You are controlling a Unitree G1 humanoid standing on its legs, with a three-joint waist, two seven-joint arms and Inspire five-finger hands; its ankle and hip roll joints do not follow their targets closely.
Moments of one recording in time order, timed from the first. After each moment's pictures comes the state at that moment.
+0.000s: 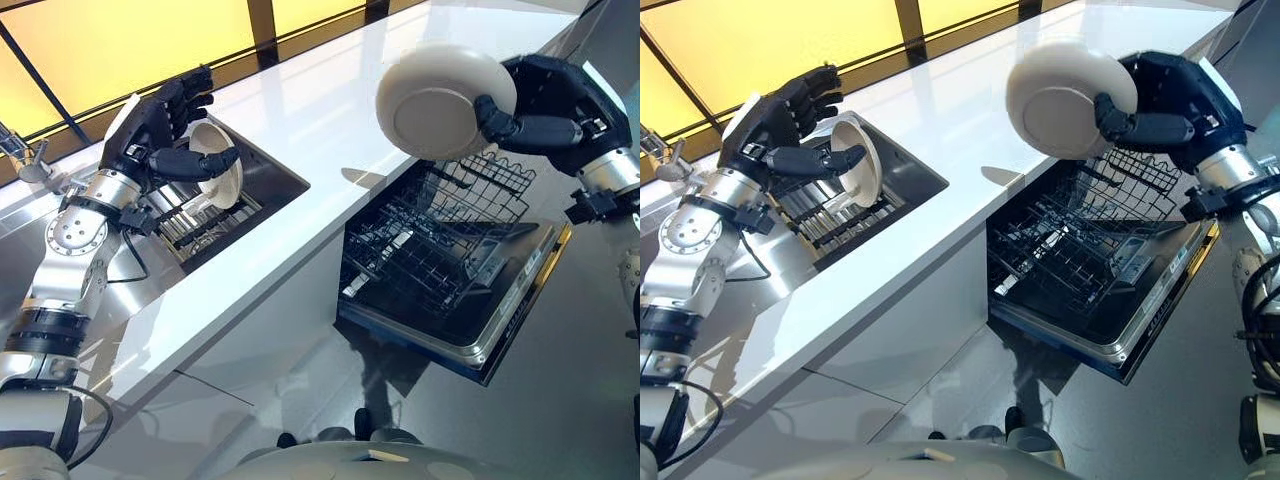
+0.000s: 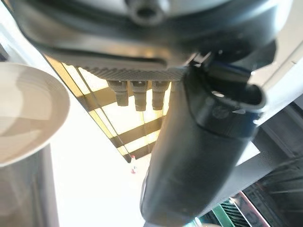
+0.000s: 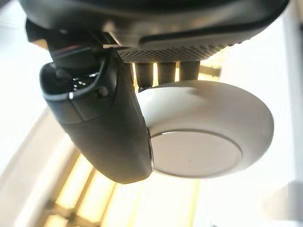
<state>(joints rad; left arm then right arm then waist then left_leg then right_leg) -0.37 0.85 -0.01 0.22 -0.51 -0.23 -0.18 -0.30 -0.97 -0.16 0.09 0.58 -0.03 0.33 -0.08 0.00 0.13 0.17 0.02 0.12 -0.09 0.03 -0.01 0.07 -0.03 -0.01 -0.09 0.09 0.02</state>
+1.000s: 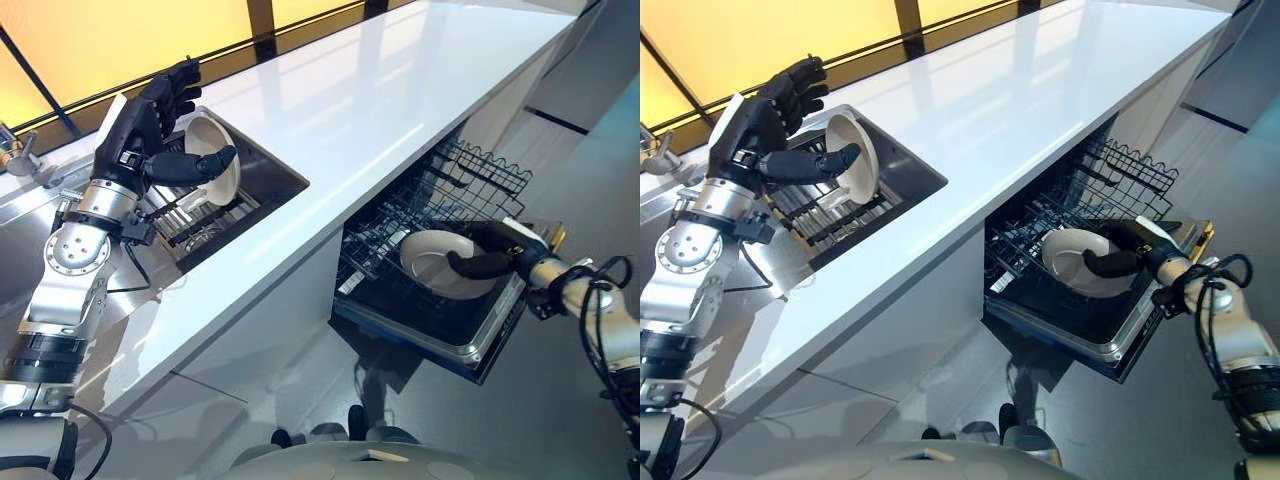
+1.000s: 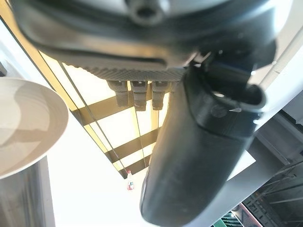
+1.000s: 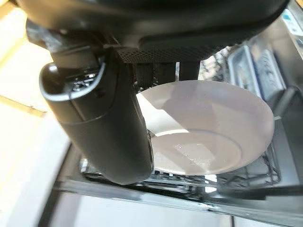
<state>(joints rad) -0.30 0.83 -0.01 0.04 -0.47 -0.20 -0.07 -0.19 -0.83 0.11 0.32 0.16 0.15 0.27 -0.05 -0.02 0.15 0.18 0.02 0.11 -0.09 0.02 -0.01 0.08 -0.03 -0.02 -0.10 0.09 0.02</state>
